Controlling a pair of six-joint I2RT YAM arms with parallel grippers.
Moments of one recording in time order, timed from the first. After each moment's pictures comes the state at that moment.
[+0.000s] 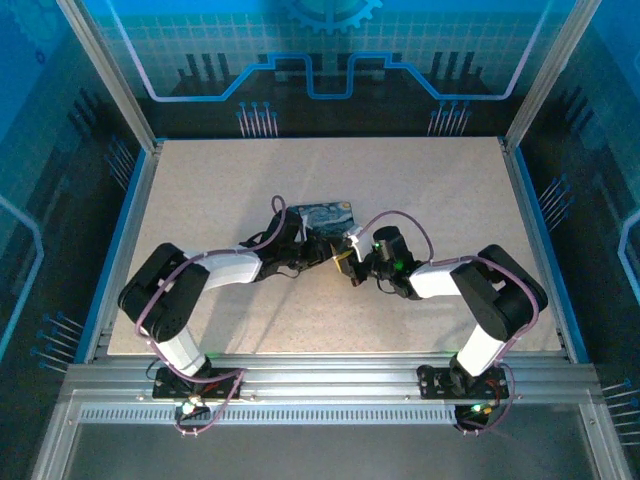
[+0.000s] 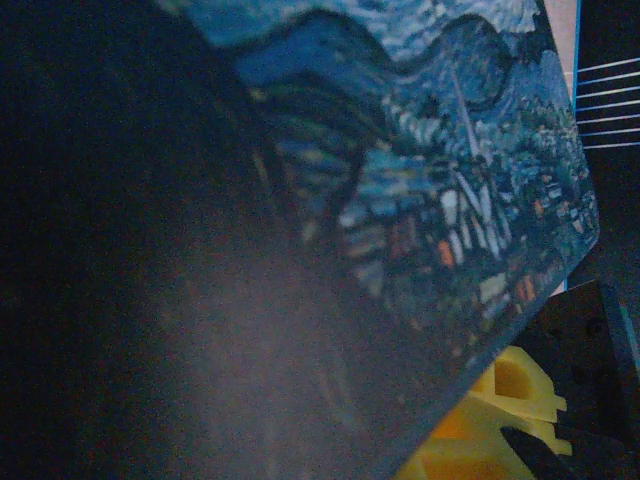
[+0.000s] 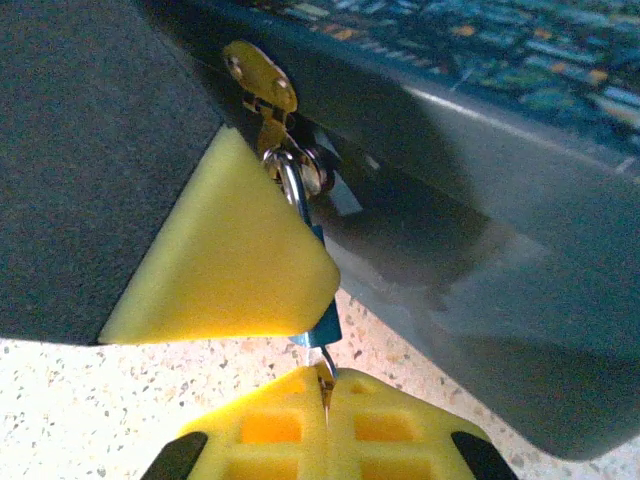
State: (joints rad) left arm -0.56 1.70 0.81 0.18 0.39 -0.93; right arm 0.57 1.68 0.59 0.49 -0.39 0.08
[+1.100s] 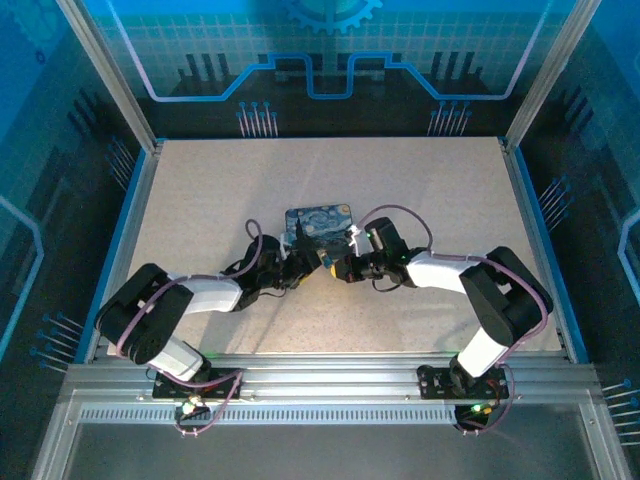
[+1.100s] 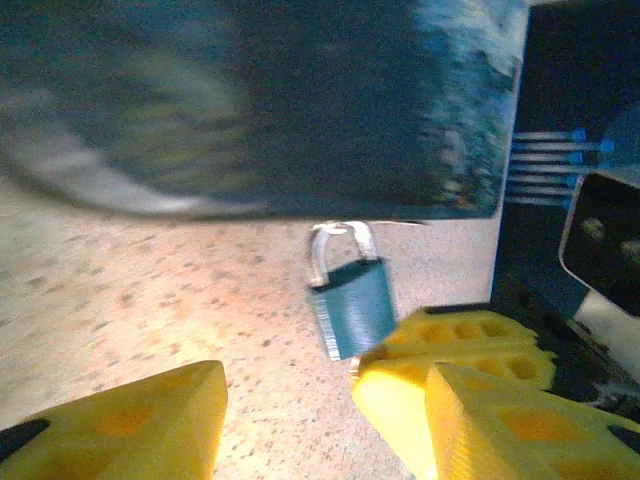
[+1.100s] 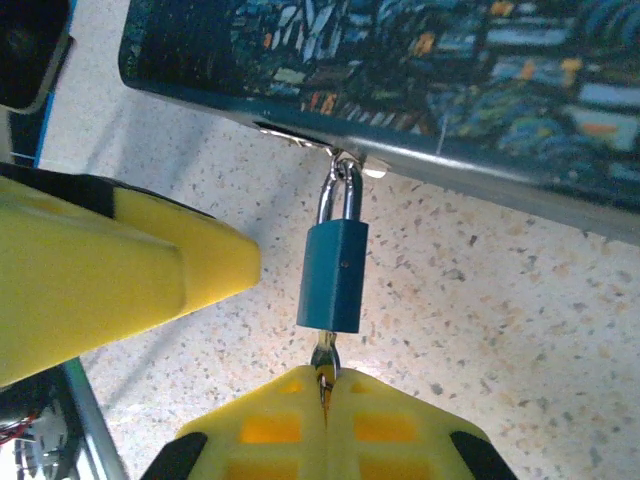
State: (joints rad) left arm -0.54 1.53 0.47 0.49 0.34 -1.21; right arm 0.58 1.64 0.73 0.10 -0.53 0.52
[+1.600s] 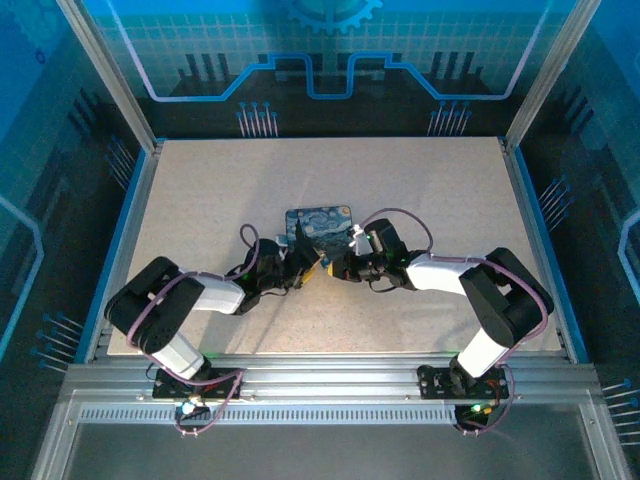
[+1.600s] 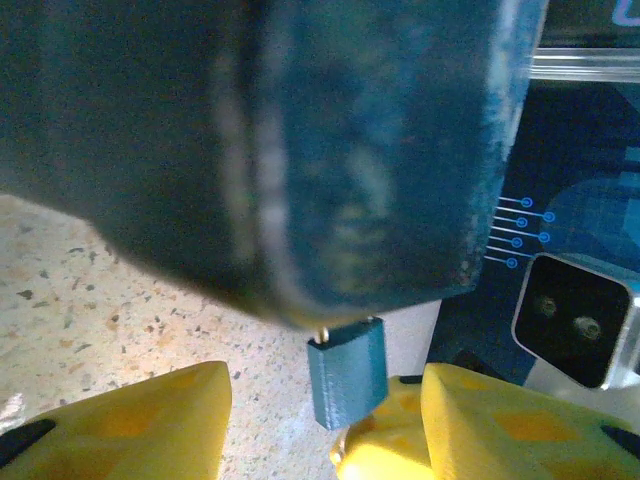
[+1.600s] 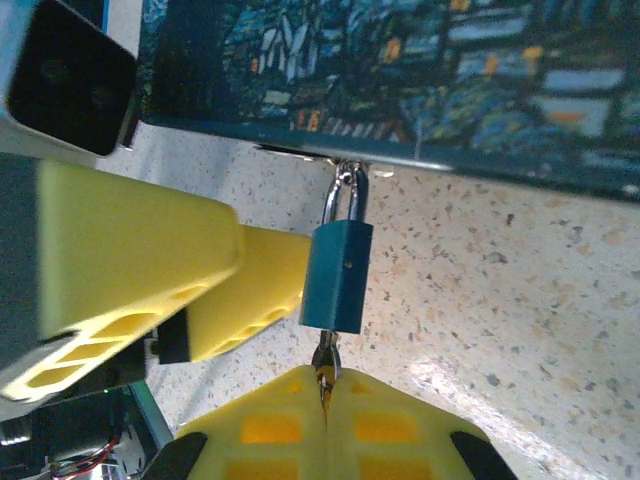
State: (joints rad) left arm -0.55 1.62 0.45 0.68 0.31 -1.42; right arm 0.60 1.63 0.71 0.16 -0.55 0.70
